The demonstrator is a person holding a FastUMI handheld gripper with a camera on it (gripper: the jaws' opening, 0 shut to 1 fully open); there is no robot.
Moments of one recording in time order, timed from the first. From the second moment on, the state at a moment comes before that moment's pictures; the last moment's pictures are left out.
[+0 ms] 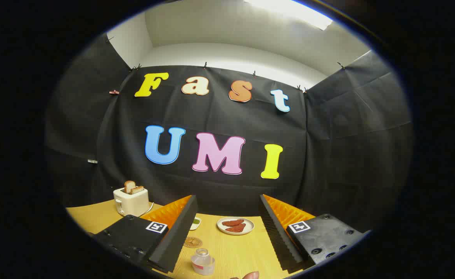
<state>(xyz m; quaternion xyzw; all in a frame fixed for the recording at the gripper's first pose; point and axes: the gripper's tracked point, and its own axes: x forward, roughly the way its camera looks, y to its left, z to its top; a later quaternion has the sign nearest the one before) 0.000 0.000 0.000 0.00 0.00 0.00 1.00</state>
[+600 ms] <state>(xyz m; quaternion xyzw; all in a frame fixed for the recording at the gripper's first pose) 0.003 0.014 0.003 0.00 0.00 0.02 1.00</state>
